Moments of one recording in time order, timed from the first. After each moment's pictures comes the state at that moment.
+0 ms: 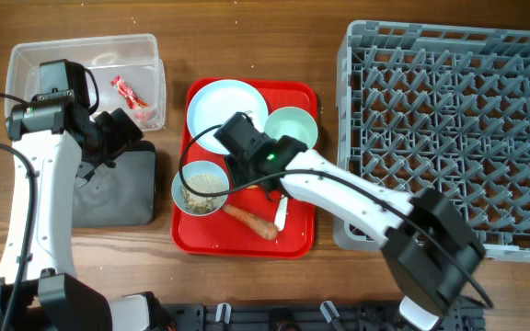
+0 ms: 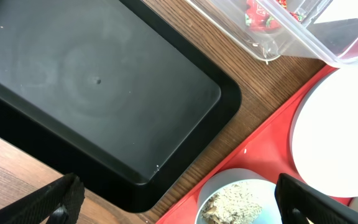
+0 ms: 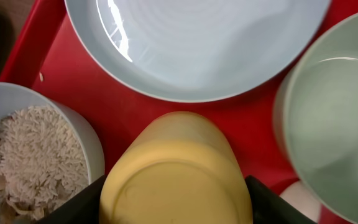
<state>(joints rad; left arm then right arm) 0.17 1.51 1.31 -1.15 -0.04 -0.54 0.85 1.86 1.32 -0.59 0.14 0.42</state>
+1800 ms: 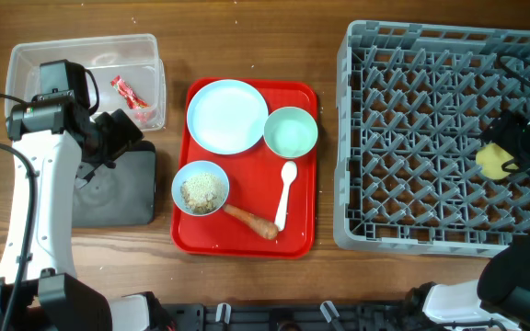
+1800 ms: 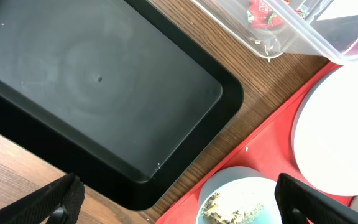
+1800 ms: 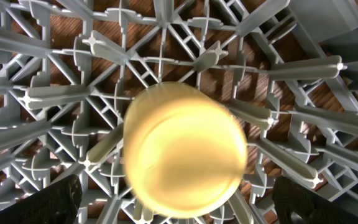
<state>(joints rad) 0.17 1.51 1.31 -1.16 -0.04 -0.54 -0.52 1.64 1.32 -0.96 0.12 0.21</state>
